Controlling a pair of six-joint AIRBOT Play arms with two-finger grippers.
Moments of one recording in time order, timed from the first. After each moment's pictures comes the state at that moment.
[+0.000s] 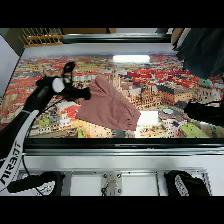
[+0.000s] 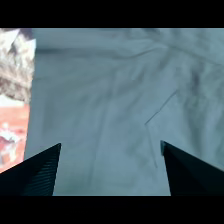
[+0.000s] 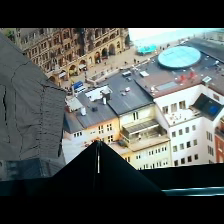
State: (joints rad) left arm -0.21 -1.38 1.19 1.33 -0.96 -1.73; right arm -0.23 -0.67 0.93 -1.22 1.22 1.59
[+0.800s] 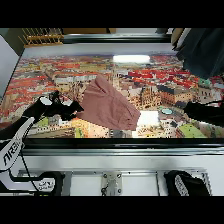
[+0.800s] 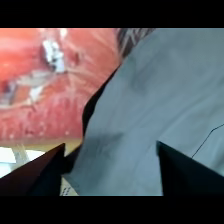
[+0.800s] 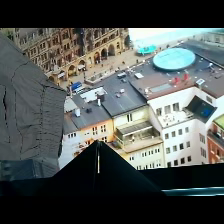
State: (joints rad) left arm 0.02 -1.52 0.92 0.88 -0.84 -1.62; right arm -0.23 -0.67 0.93 -1.22 1.22 1.59
